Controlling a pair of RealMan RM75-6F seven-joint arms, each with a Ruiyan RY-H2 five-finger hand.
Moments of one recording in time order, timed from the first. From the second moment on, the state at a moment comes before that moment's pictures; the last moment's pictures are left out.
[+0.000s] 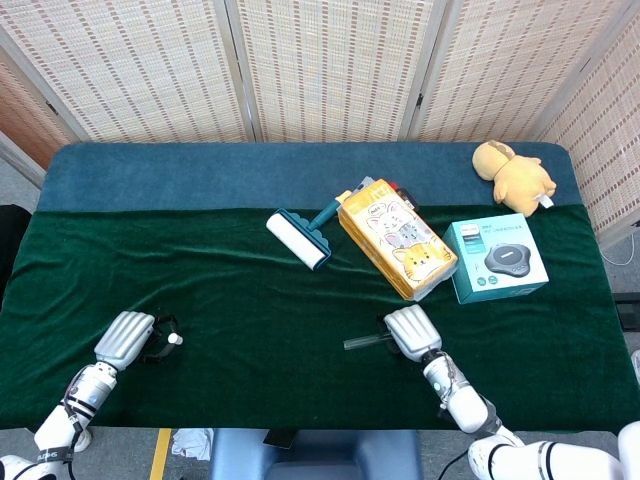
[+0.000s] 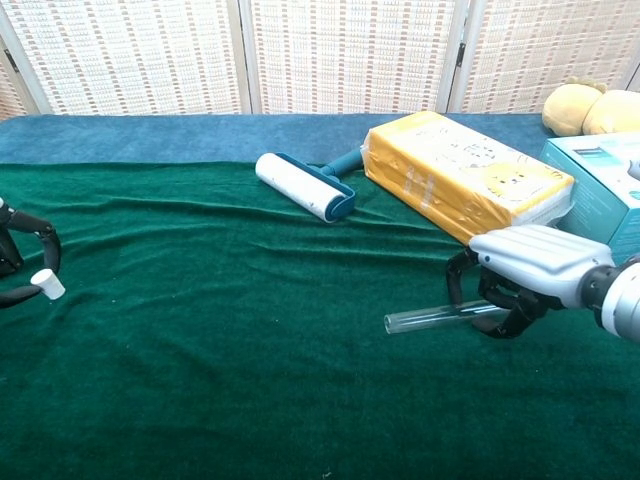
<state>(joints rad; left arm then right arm) -0.43 -1.31 0.01 -1.44 1.48 1.10 -0.15 0.54 -1.58 0.09 -1.54 -1.15 0.94 -0.54</state>
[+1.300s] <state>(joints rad) -0.46 -1.18 -0.12 -1.69 1.52 1.22 -0.45 0.63 -1.62 0.23 -1.79 -1.08 0.96 -0.25</state>
